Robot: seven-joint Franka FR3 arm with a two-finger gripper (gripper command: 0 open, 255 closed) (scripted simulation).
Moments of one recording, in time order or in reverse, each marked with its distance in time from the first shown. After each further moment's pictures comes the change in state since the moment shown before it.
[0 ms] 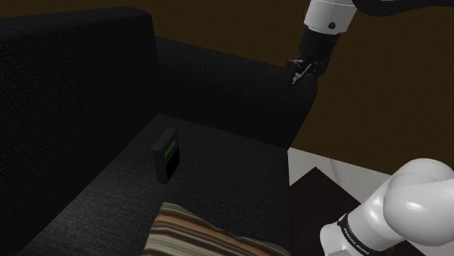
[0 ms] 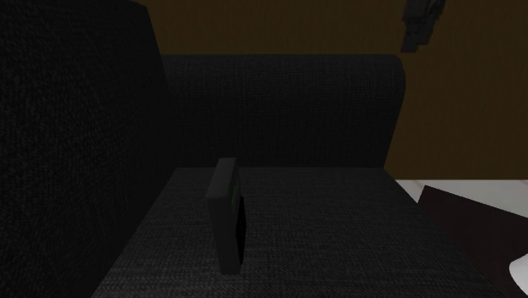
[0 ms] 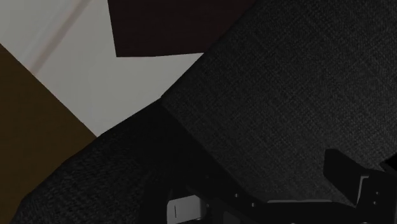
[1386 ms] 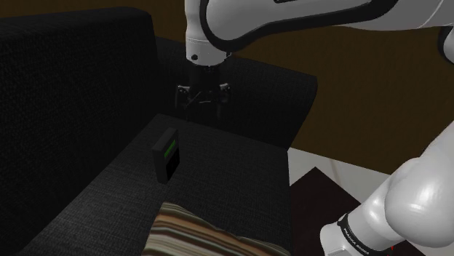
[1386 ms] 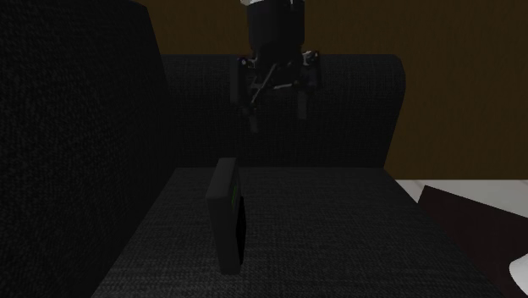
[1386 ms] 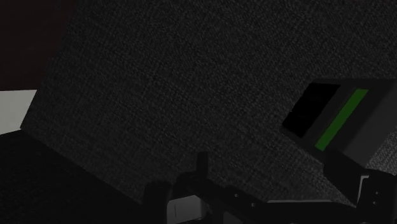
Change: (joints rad) arm 0.045 0.711 0.293 0.419 0.003 0.189 0.627
